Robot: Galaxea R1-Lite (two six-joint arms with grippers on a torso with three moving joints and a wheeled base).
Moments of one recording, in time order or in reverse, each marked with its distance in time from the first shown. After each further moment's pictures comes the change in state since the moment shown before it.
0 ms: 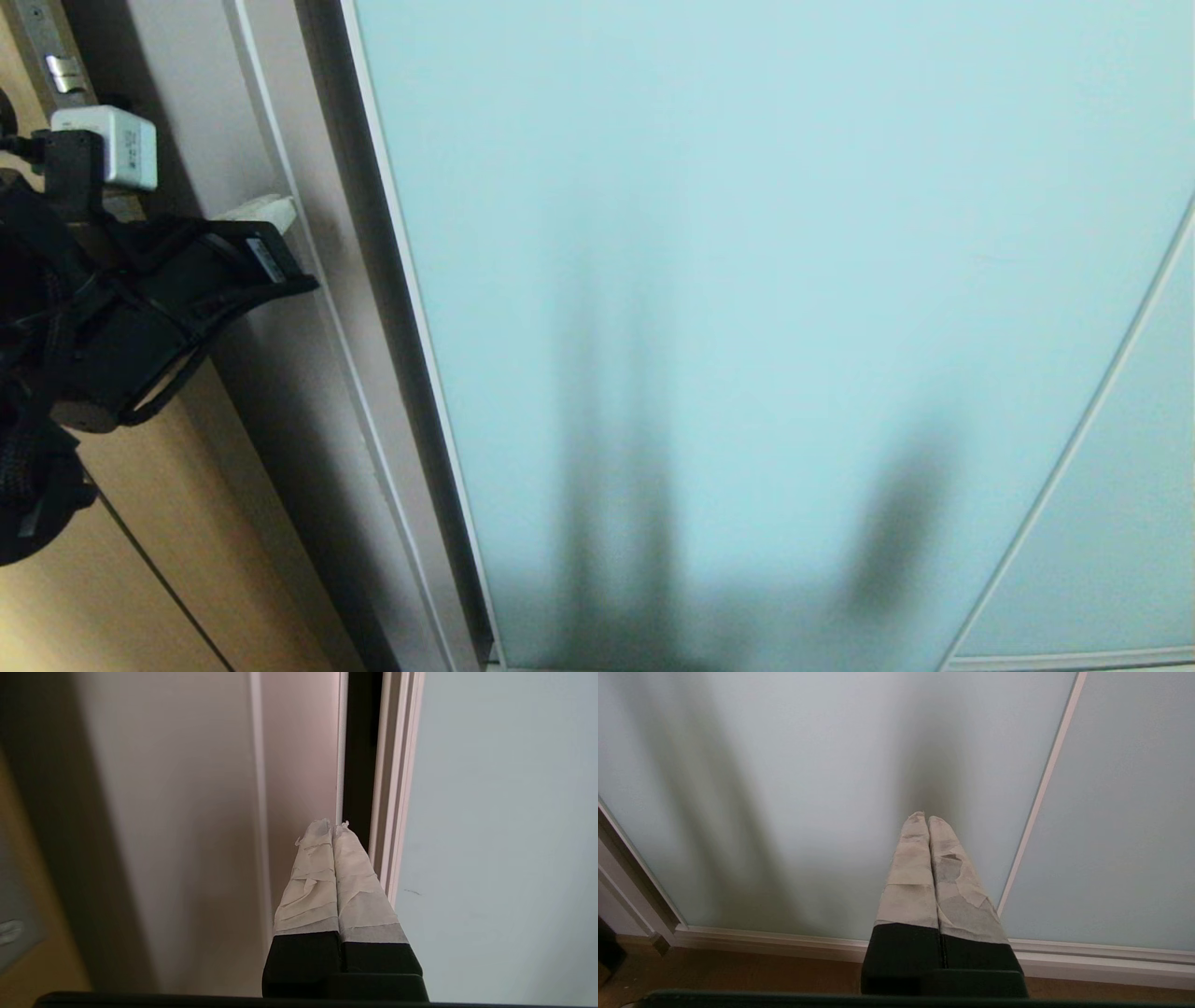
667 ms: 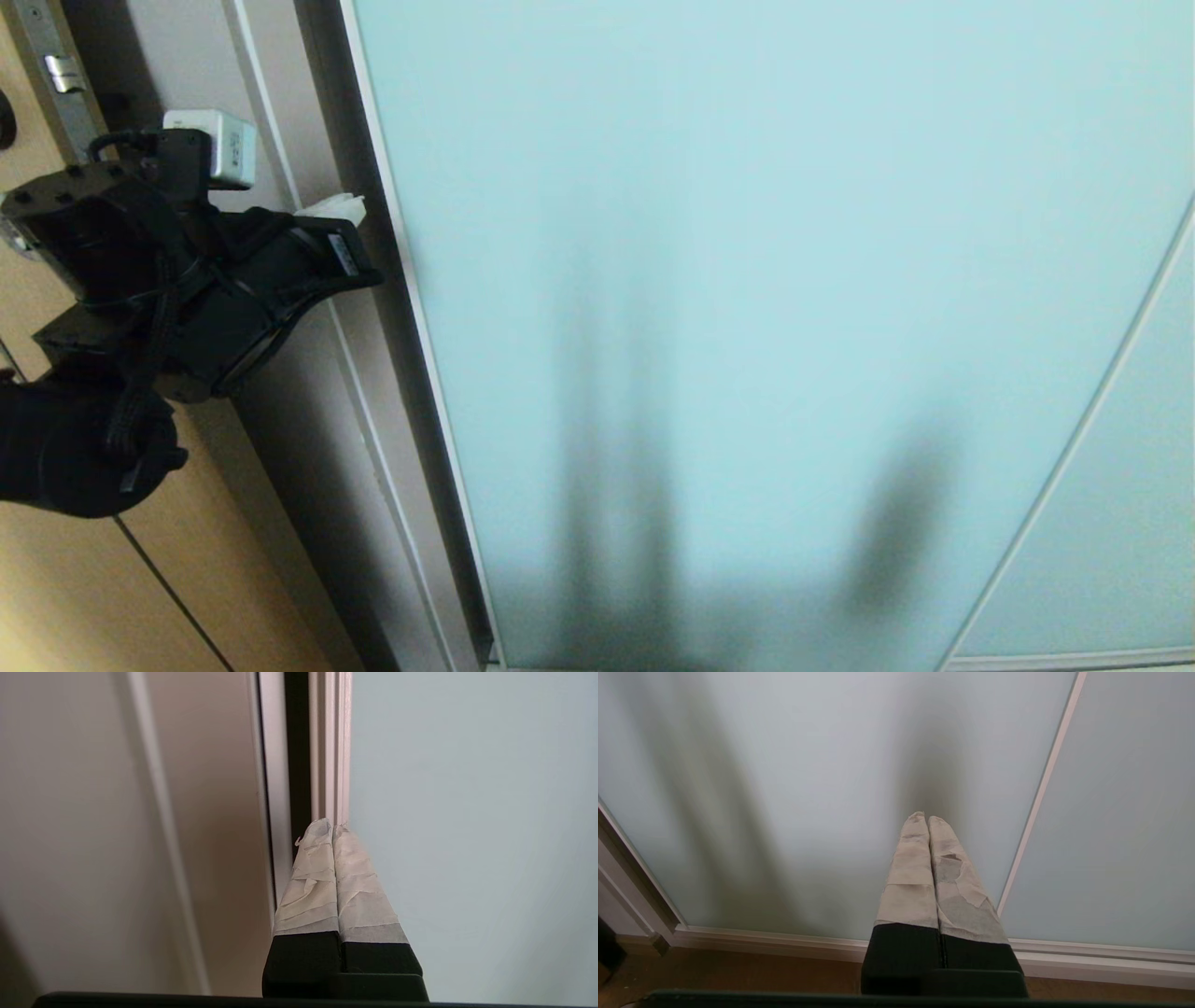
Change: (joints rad) left arm -0.089 0.113 -0.116 0.008 0.013 0.026; right arm 0.000 0.000 0.000 0.000 0.000 0.000
